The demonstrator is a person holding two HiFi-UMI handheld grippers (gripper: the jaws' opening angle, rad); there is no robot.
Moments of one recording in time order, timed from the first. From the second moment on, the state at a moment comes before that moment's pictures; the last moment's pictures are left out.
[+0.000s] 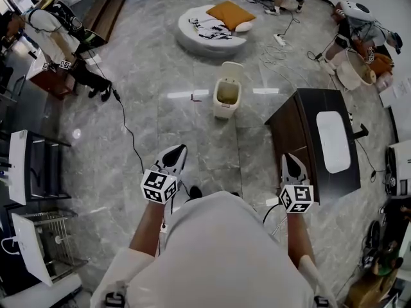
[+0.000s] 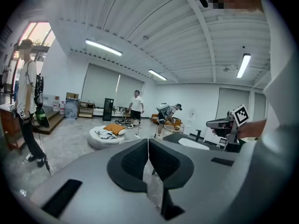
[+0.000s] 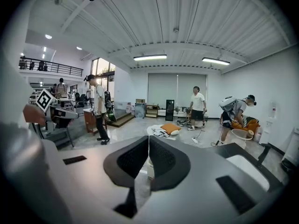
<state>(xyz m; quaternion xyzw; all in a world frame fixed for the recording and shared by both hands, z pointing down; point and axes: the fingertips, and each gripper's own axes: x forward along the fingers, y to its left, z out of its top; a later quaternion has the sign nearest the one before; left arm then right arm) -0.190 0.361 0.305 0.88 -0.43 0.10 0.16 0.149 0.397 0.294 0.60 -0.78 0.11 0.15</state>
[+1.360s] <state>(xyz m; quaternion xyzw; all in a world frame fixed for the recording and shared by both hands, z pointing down) -0.247 0.308 0.339 0.87 -0.43 0.12 0.19 0.082 0.345 0.332 0.59 -0.78 0.13 0.19</state>
